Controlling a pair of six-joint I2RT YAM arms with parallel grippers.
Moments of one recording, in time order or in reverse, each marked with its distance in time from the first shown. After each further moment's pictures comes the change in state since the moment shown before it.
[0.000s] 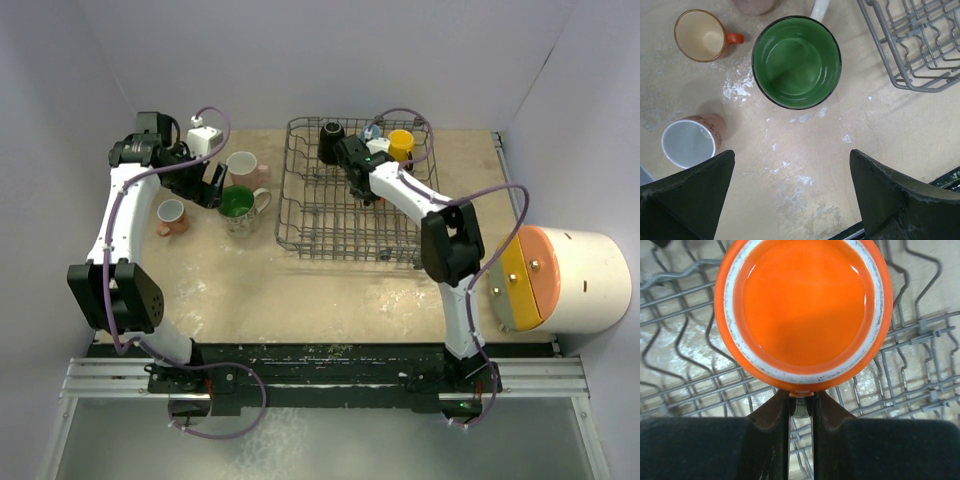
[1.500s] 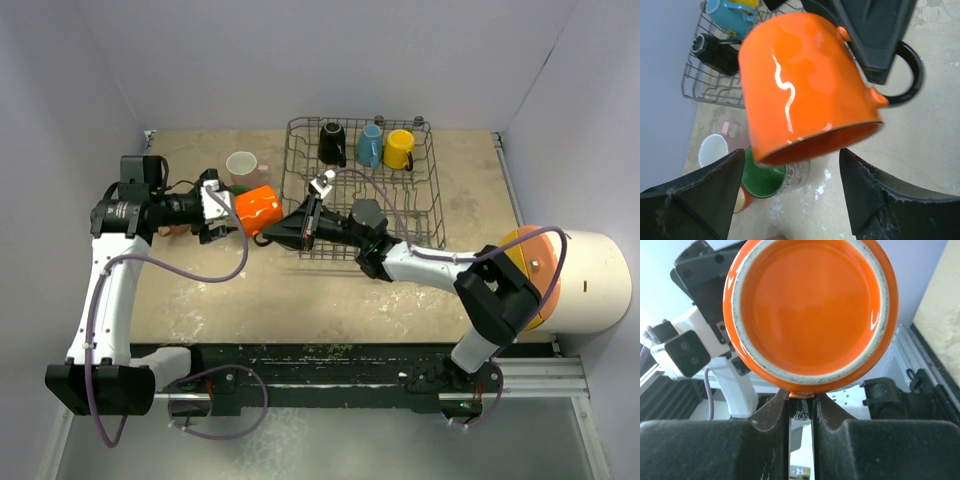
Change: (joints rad) left arm -0.046 -0.456 -0.341 0.067 0.587 0.800; right arm 0.272 -0.528 -0.898 1.621 -1.147 0.892
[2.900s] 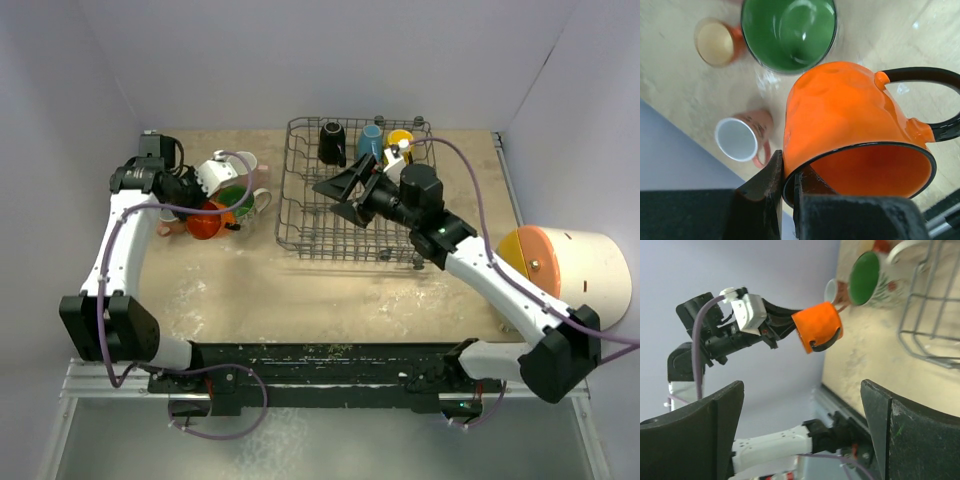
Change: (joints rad) left arm 0.006 0.226 0.097 0.006 -0.639 -0.277; right arm -0.188 -0.366 0.090 -0.773 0.239 -0.356
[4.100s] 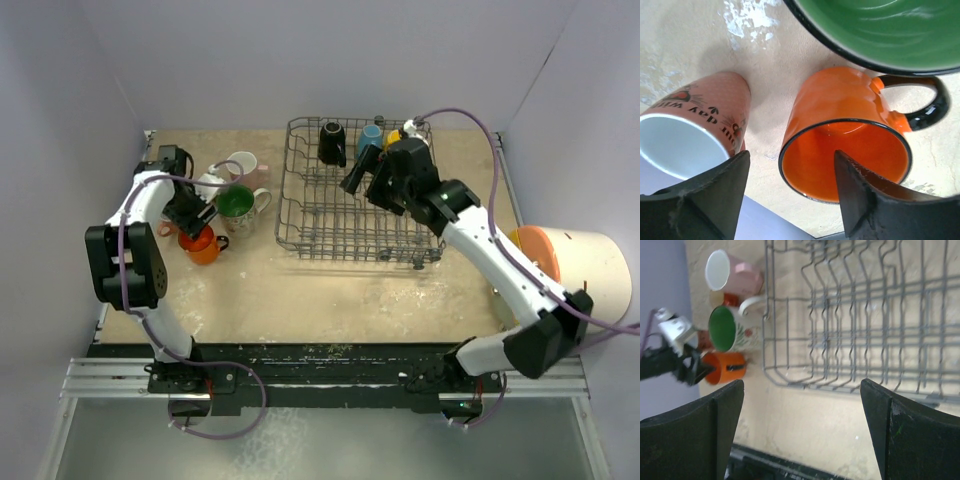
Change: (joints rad) left arm 0.080 0.402 -0.014 0.055 -0.258 -0.161; right arm -0.027 0.075 0.347 -0.693 0.444 -0.399
